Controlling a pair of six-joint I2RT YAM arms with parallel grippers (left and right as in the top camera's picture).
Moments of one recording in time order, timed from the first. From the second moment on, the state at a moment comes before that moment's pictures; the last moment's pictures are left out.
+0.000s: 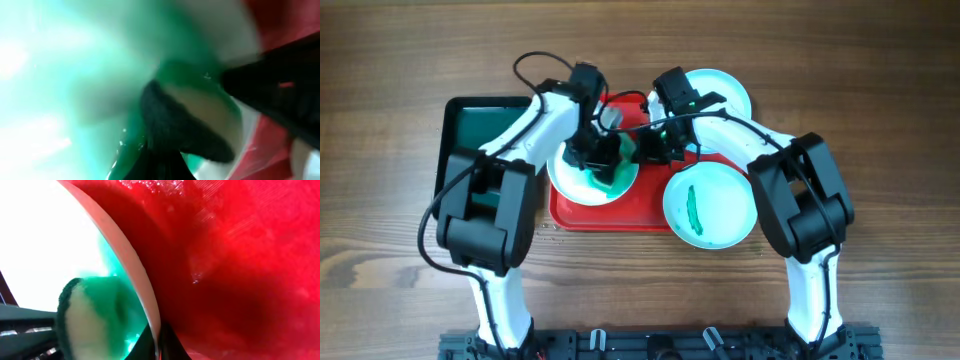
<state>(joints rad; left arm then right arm) -0.29 2.06 1.44 -0.97 0.26 -0.04 0.48 2.19 1.48 -0.57 -0.55 0.45</state>
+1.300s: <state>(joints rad) 0.07 1.99 1.80 -1.25 -0.17 -0.35 0.87 1.87 1.52 -0.83 0.85 0.42</state>
